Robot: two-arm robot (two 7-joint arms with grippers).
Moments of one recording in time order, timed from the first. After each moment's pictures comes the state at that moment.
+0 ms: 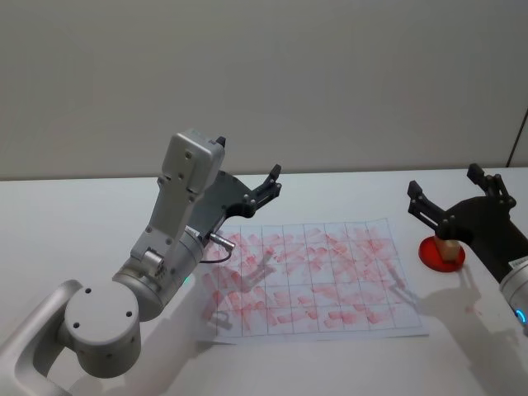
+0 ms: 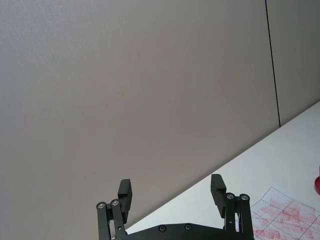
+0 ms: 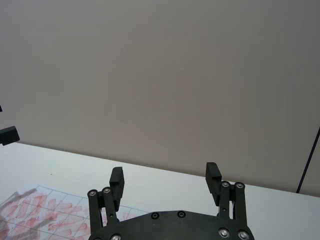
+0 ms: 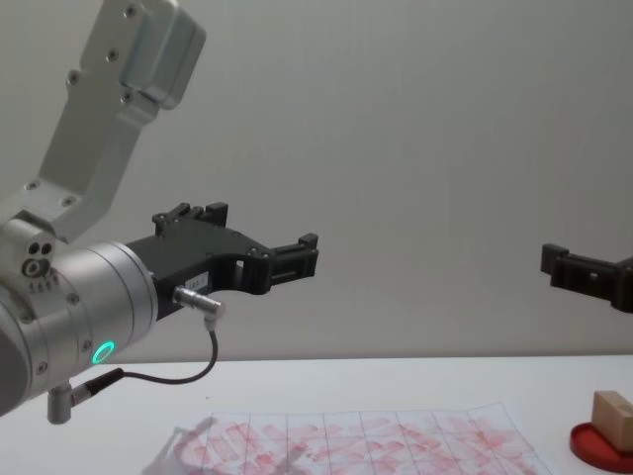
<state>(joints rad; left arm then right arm) -0.24 0.38 0.45 -1.63 -0.20 0.01 -0.01 -0.01 0.34 -0.23 -1.77 0.29 0.03 0.07</state>
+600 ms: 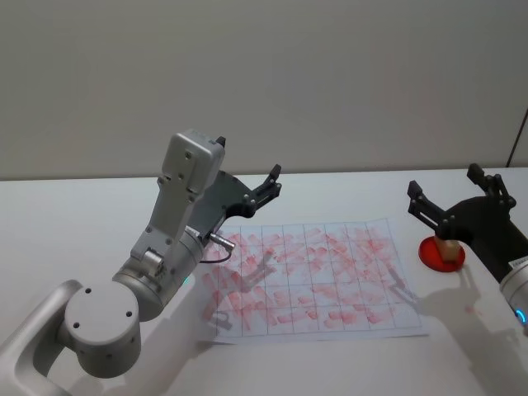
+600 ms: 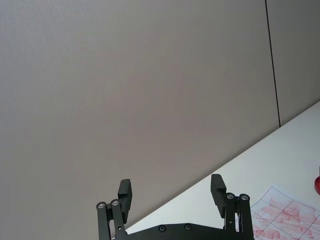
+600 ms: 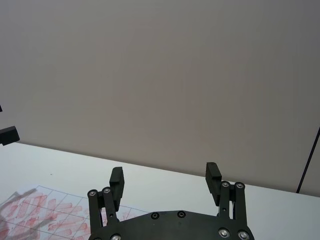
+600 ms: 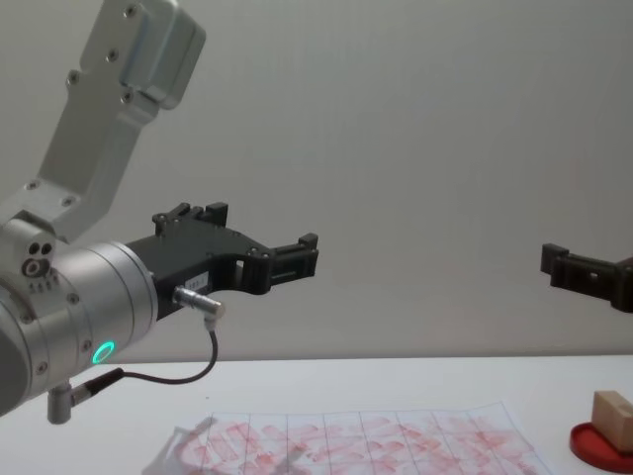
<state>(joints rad) -0.24 0.38 0.45 -1.63 -0.20 0.01 -0.01 -0.01 0.34 -0.23 -1.77 0.29 0.03 0.07</state>
